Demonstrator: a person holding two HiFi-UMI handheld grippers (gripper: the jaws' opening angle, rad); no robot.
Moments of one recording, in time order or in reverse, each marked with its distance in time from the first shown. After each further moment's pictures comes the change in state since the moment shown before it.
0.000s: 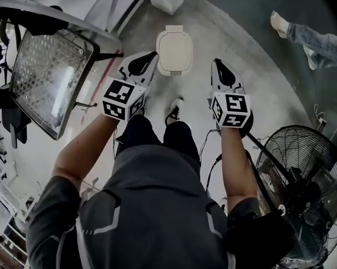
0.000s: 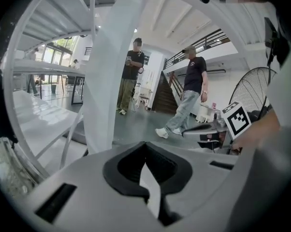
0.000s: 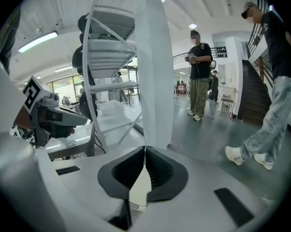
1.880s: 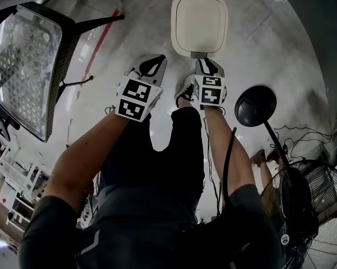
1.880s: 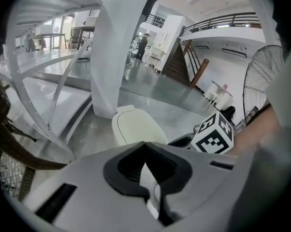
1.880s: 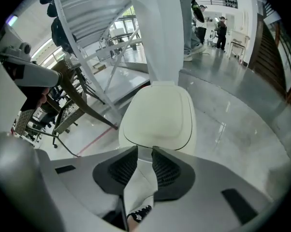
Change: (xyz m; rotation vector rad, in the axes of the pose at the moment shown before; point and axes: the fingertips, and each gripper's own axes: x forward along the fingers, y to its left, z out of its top) left arm 0.104 0.075 -0.309 -0.130 0.419 0.018; right arm 0.205 0.074 -0.384 0.153 0.571 0.051
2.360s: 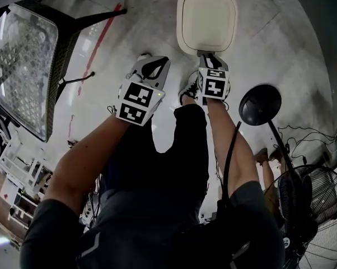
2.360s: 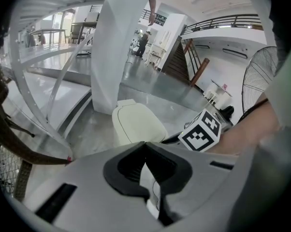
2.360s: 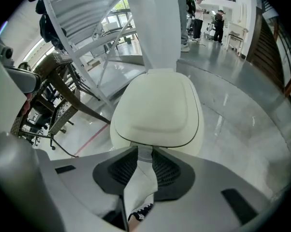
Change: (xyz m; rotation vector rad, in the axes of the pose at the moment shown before) left arm 0.007 0.005 -0.022 -0.015 0.022 -0.020; right arm 0.036 -0.007 -0.013 0.045 0.070 -0.029
